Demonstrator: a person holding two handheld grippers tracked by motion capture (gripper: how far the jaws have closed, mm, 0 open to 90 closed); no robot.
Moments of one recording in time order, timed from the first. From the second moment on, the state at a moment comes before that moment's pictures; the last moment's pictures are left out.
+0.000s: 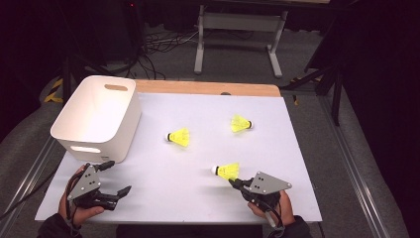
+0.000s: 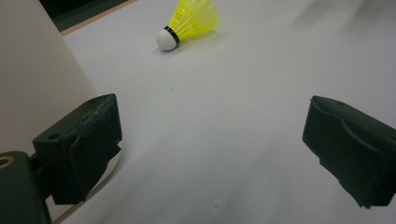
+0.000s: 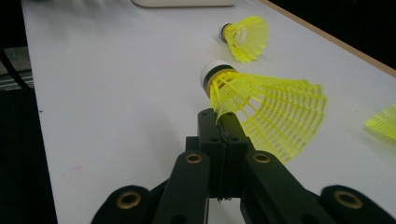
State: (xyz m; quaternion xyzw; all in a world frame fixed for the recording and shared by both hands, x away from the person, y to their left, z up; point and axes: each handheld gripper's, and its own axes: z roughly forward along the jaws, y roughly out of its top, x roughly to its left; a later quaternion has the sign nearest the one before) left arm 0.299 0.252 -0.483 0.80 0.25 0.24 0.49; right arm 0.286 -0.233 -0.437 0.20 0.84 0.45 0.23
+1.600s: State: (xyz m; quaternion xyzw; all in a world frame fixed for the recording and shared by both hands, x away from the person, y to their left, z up) left arm 0.290 0.261 -0.481 0.80 0.25 0.25 0.49; right arm 0.344 -0.239 -0.415 0.21 0.83 0.45 0.25
